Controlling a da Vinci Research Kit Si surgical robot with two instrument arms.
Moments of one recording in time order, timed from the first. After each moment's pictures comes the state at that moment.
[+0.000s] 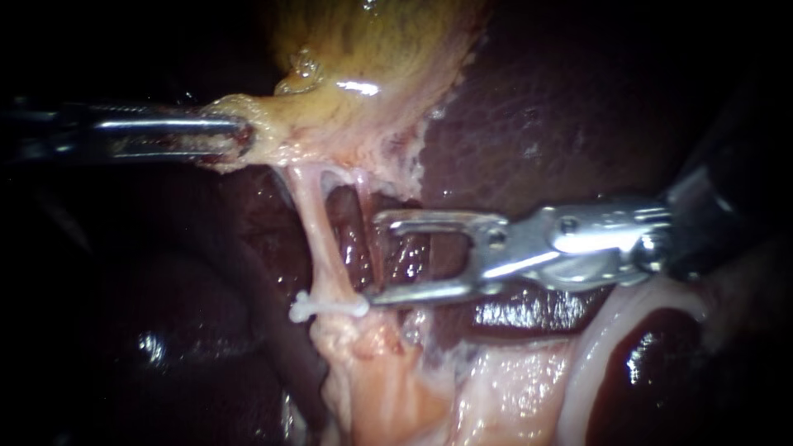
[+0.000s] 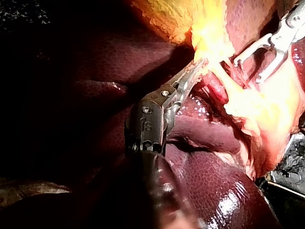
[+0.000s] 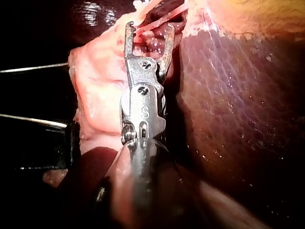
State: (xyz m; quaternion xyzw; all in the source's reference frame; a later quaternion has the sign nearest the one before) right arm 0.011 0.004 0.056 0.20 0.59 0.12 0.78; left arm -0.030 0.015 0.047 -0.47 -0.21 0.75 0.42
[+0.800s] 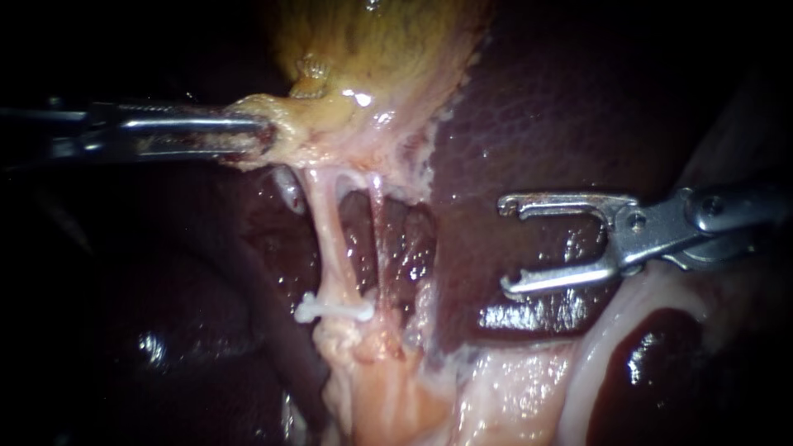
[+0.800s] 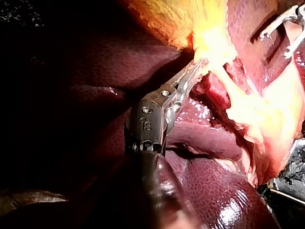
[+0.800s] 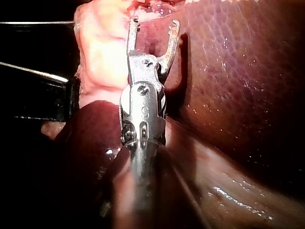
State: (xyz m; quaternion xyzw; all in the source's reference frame) right arm 0.004 0.006 0.055 0.19 0.59 0.11 0.78; left arm -0.033 0.015 0.052 -0.47 -0.20 0.75 0.42
